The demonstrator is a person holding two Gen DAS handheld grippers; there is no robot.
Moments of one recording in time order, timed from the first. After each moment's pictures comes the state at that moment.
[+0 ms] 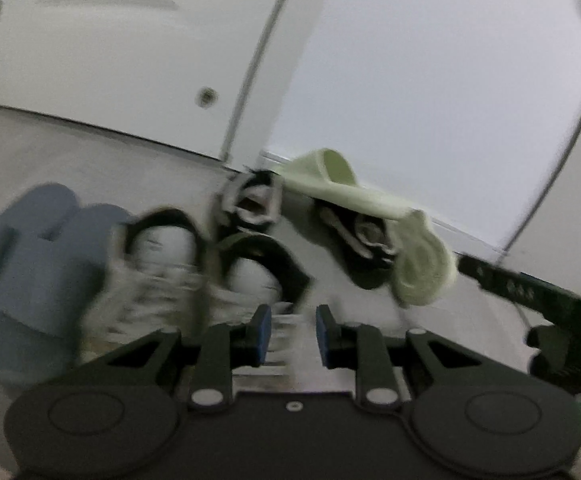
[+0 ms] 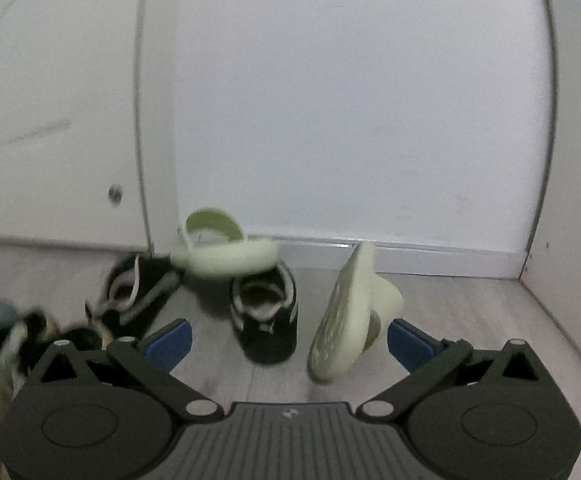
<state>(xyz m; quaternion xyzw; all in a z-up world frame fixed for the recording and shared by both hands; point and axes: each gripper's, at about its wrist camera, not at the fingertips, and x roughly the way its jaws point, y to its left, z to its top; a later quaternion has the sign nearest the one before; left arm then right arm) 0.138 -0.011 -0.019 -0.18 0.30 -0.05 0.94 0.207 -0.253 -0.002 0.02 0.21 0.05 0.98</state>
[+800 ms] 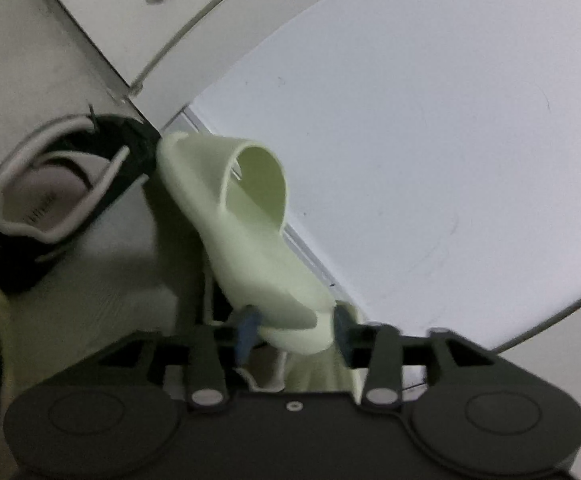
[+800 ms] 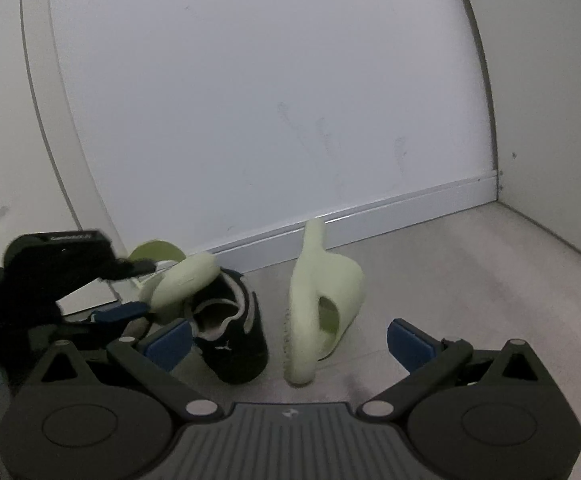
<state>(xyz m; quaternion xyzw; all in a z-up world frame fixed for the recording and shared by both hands) 0.348 -0.038 -0.059 -0.47 0.28 -0.05 0.84 0.231 -0.296 -0.026 0.14 0.24 0.01 0.96</state>
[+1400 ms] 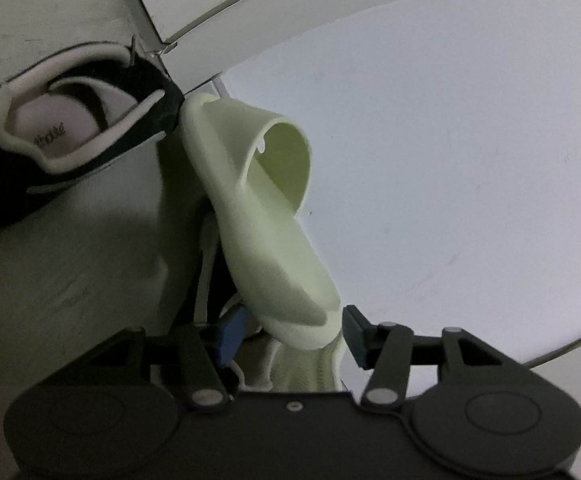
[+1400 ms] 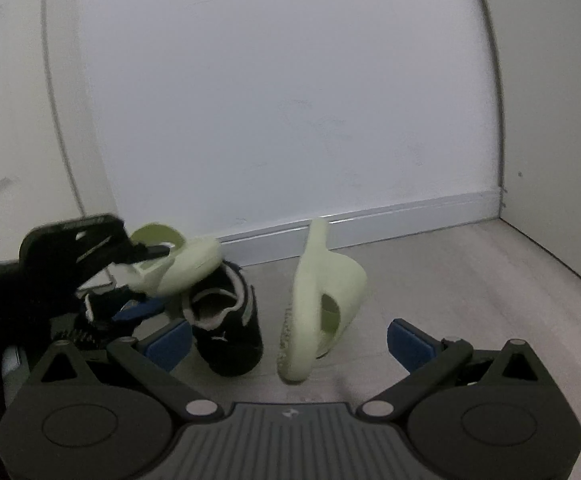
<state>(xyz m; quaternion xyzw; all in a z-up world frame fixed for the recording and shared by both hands) 0.348 -0.043 -0.085 -0.55 0.26 -0.06 0.79 0.234 -0.295 -0.029 0.12 0.24 -0.01 0.96</state>
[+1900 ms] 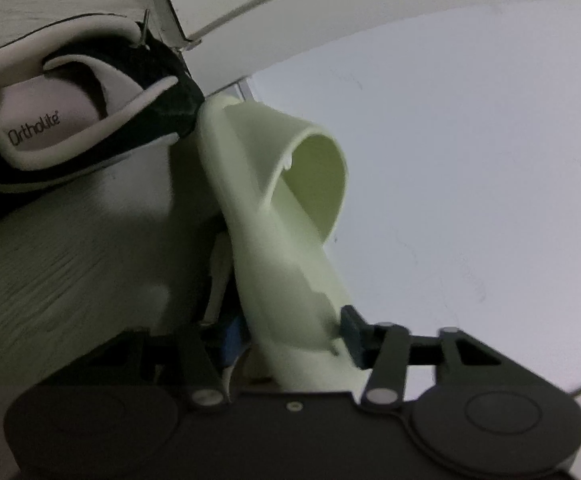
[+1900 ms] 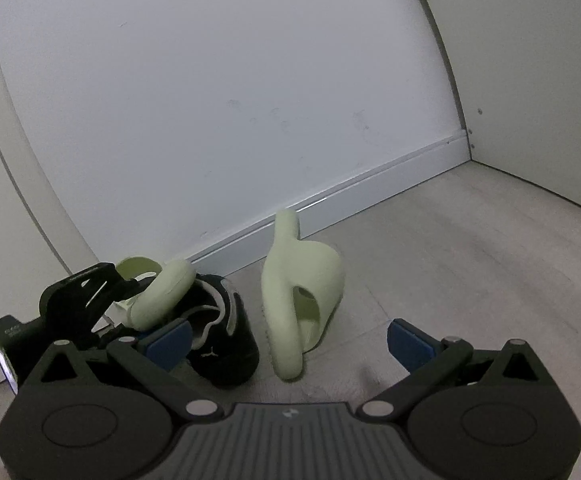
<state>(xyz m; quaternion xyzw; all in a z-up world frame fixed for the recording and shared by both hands) 0.381 -0.042 -0.102 -0.59 0.24 -0.01 0.77 0.235 -0.319 -0.036 0.21 0.25 -0.03 0.95</state>
